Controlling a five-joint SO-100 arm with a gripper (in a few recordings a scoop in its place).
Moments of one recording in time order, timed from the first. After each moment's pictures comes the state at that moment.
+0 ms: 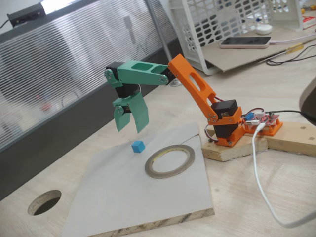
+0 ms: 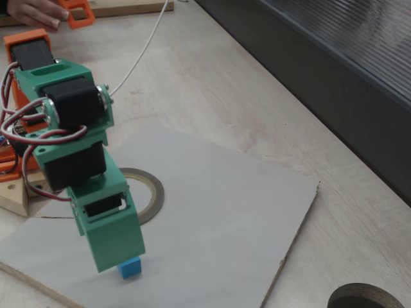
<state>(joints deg) 24.6 62.2 49.7 104.4 100.7</state>
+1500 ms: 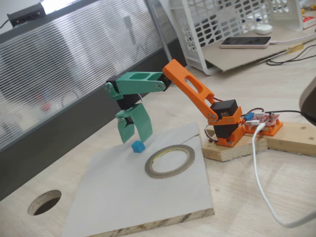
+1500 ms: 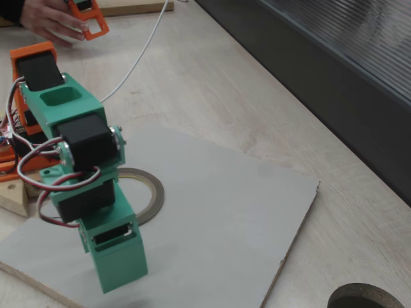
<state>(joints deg) 24.5 54.7 49.7 104.3 100.9</state>
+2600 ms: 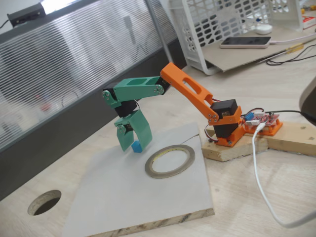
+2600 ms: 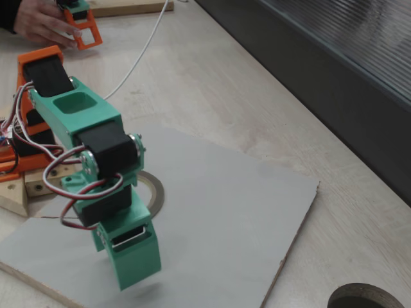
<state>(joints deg) 20.7 51.6 49.7 104.4 100.5</state>
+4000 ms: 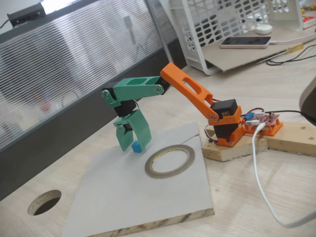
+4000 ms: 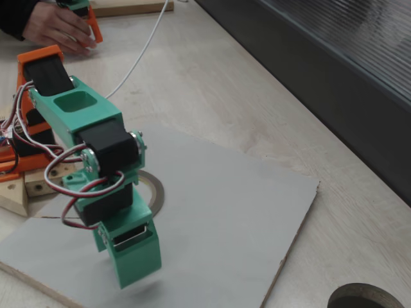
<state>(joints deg) 20.7 51.6 49.5 104.2 100.4</state>
